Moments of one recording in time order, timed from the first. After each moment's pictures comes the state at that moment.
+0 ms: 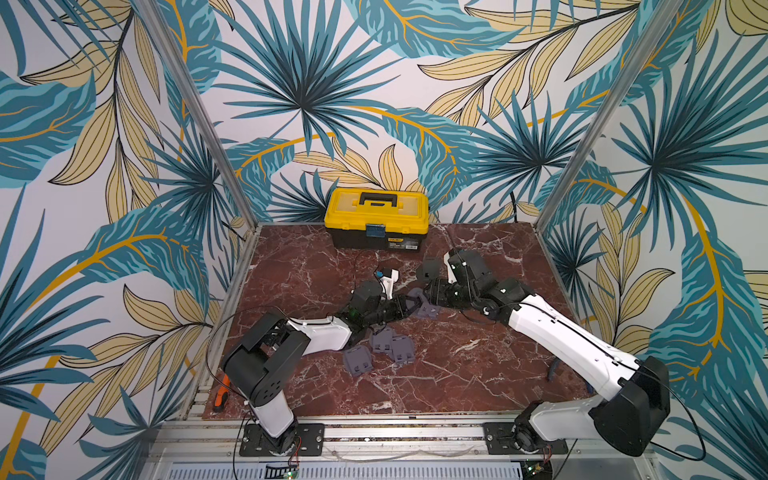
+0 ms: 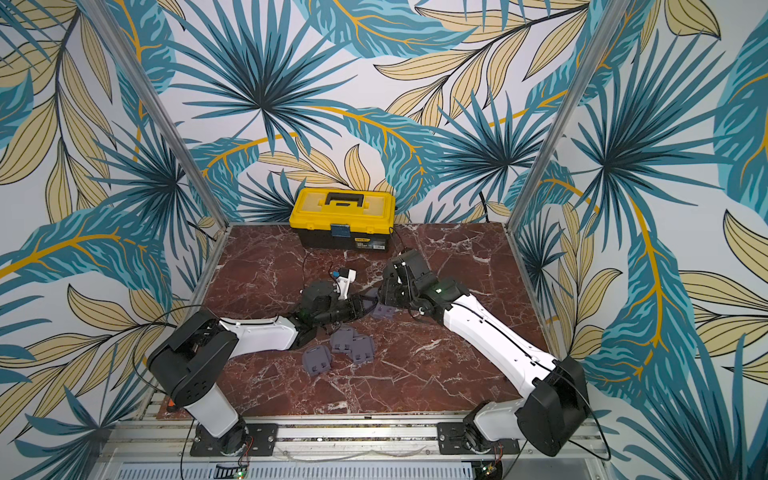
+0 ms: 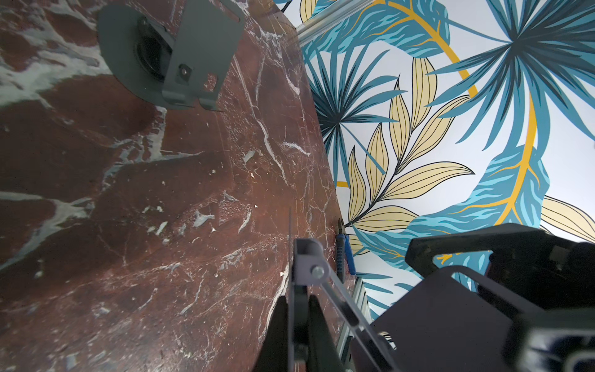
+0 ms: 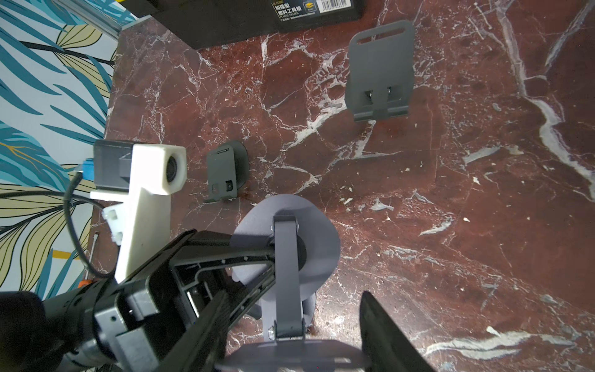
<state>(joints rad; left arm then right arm) -0.65 1.70 0.77 0.62 0.44 -1.01 0.59 1.37 1.19 -0.66 0.02 0.64</state>
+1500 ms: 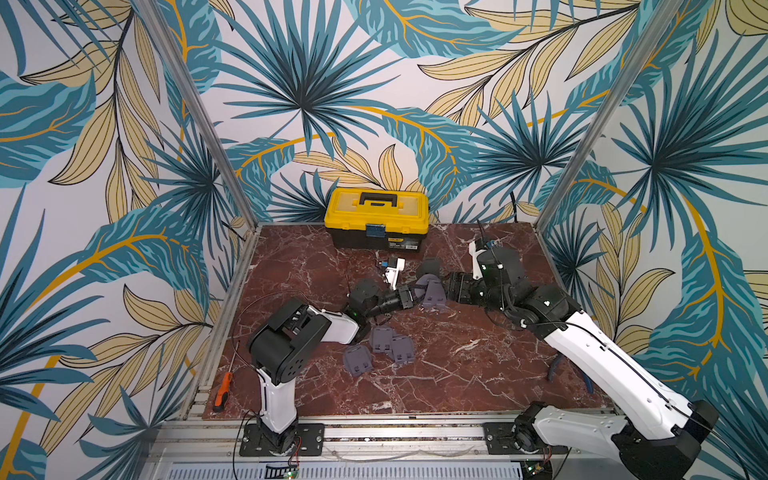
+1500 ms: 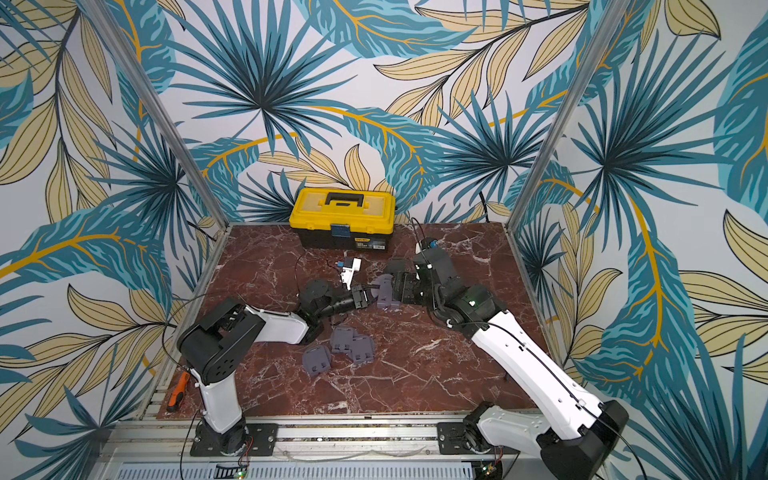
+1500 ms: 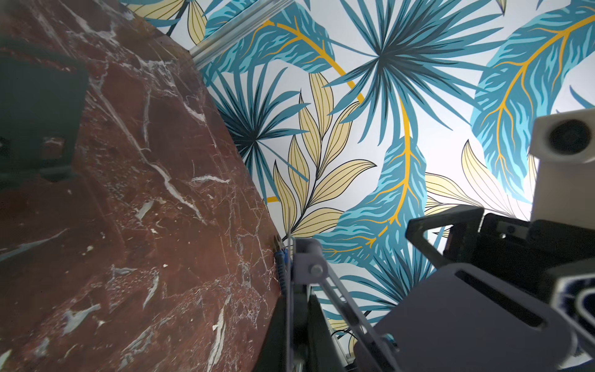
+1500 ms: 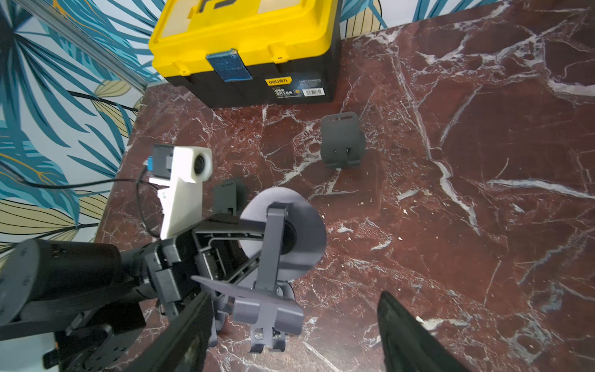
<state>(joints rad) -0.63 1.88 0.83 1.13 0.63 -1.13 0.61 1.18 1.27 -0.80 0.18 0.57</state>
